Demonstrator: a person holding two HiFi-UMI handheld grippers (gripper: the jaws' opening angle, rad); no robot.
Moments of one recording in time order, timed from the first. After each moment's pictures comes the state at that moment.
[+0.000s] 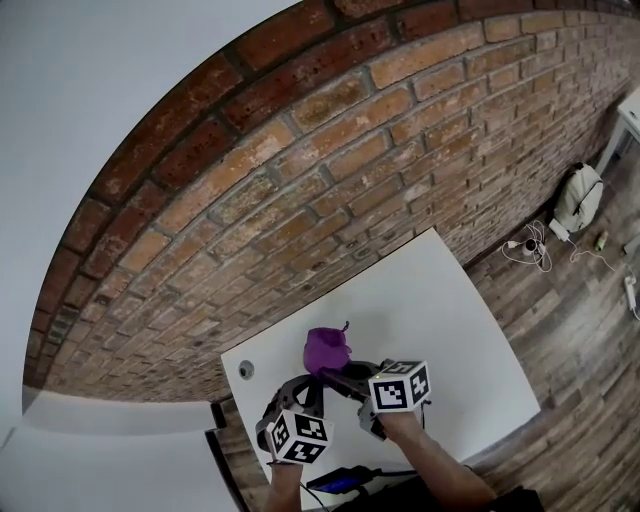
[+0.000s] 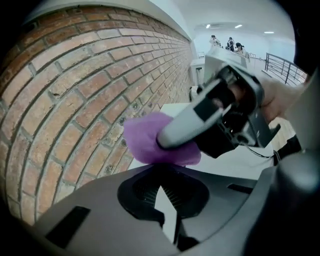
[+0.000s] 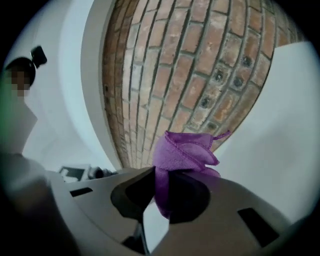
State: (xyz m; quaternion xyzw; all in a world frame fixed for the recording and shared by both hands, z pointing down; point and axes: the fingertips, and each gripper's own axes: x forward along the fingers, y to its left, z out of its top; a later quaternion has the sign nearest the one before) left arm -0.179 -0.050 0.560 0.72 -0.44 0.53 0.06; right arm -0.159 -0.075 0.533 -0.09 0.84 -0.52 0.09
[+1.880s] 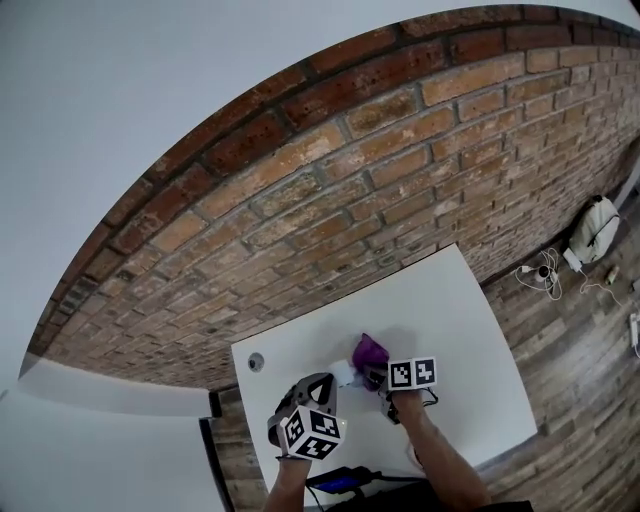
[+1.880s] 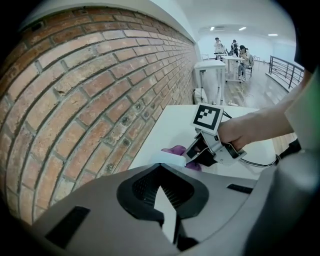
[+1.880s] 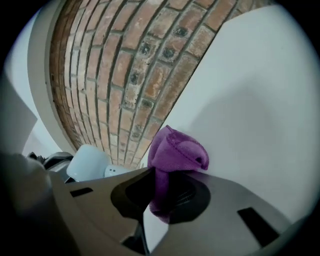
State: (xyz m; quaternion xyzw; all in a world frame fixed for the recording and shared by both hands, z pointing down) left arm -0.177 -0.050 0.563 0.72 -0.46 0.52 0.06; right arm -0.146 -0.092 0.709 -0.21 0.77 -0.60 -0.08
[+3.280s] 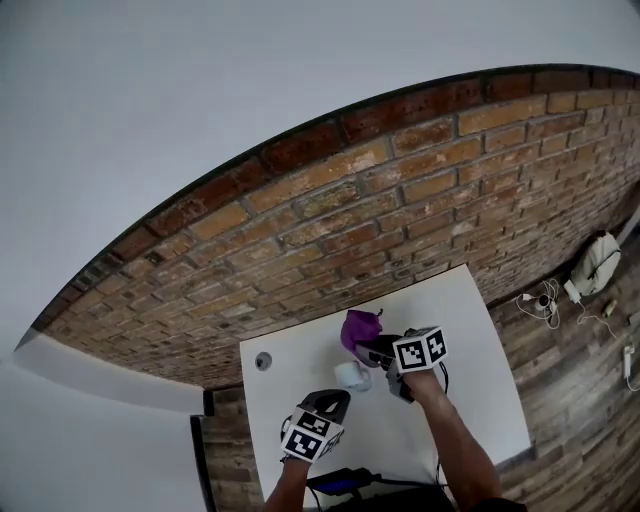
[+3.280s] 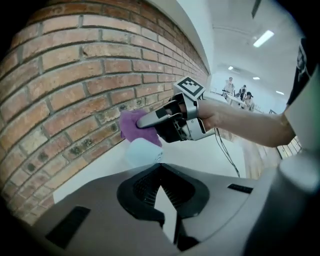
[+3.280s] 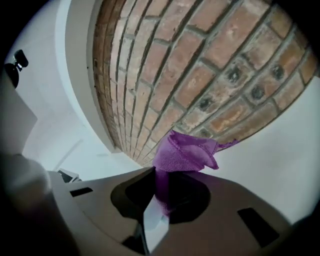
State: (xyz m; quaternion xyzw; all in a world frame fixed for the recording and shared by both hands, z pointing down) left arm -0.165 -0.013 0.574 0.78 -0.45 0.36 0.23; right arm -0.171 -0.138 0.572 -0.07 0.89 -0.45 -0.06
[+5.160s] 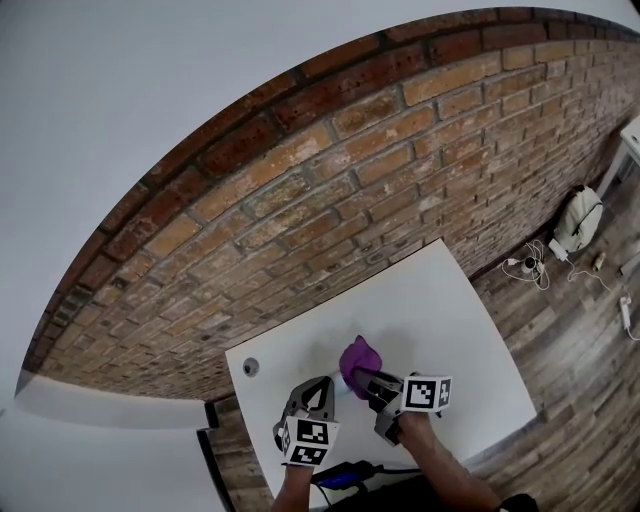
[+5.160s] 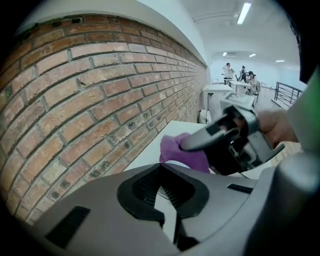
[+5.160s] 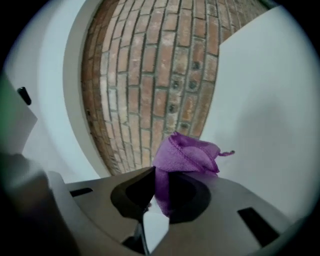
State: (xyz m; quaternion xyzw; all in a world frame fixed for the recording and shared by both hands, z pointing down) left arm -0.176 -0.040 0.555 0.76 -0.51 0.40 0.09; right arm -0.123 -0.065 0.577 -0.16 0.75 -0.62 0.13
